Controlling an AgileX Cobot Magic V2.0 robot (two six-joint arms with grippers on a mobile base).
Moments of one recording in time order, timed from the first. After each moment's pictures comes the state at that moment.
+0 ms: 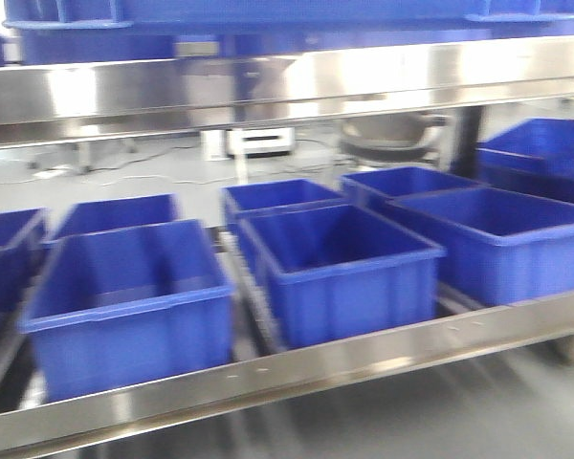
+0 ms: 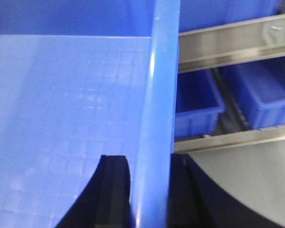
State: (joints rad) left arm -0.33 1.70 -2.15 0.11 1.17 -0.21; right arm 0.17 1.69 -2.08 0.04 1.08 0.13
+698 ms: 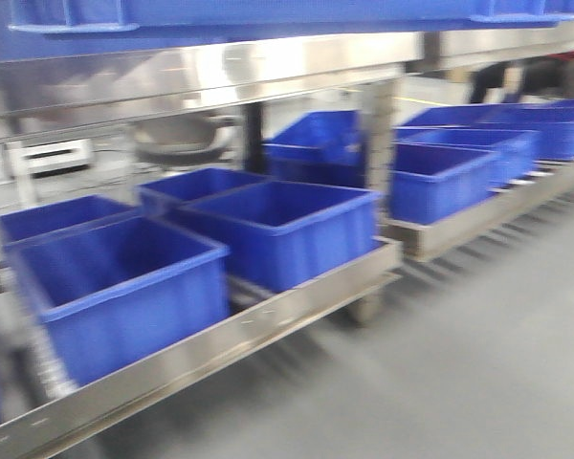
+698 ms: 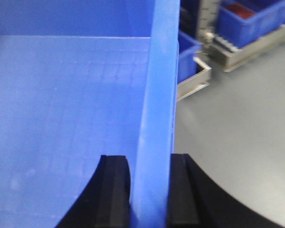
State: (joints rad) left arm -0.33 1.70 -2.15 0.11 1.17 -0.21; right arm 0.17 1.69 -2.08 0.03 1.08 0.13
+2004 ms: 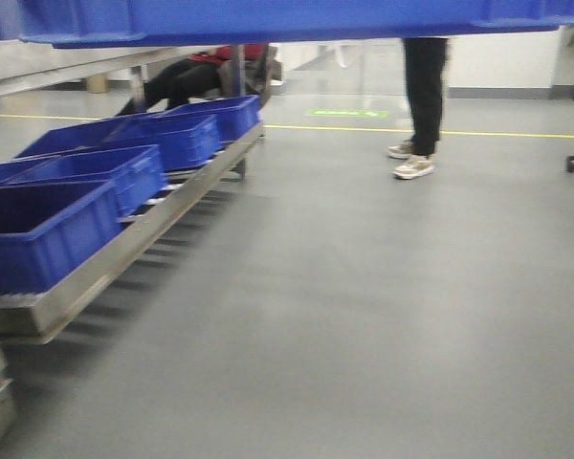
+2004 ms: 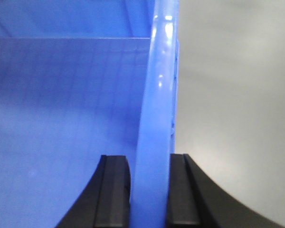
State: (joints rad) left arm -0.33 1.70 -2.15 0.12 1.17 -0.21; right arm 0.17 1.70 -2.08 0.03 1.07 0.12
